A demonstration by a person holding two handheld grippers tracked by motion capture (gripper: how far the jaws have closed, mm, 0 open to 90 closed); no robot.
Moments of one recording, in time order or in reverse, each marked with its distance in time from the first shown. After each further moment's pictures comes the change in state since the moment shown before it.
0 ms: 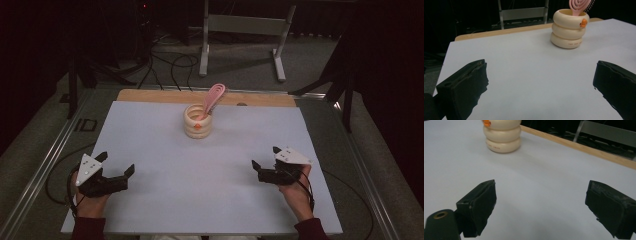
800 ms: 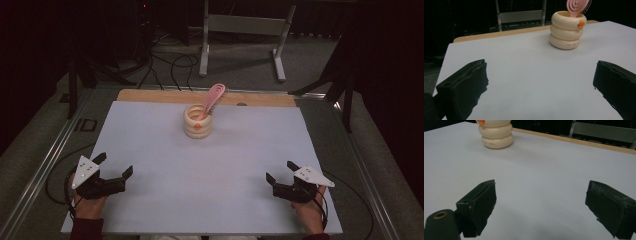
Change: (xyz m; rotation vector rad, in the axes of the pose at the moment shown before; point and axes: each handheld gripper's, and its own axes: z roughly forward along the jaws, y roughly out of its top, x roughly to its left) left arm 0.004 -0.005 -0.003 -0.021 -0.027 0.008; right arm -0.010 -0.047 -0.039 -0.068 -0.024 0.097
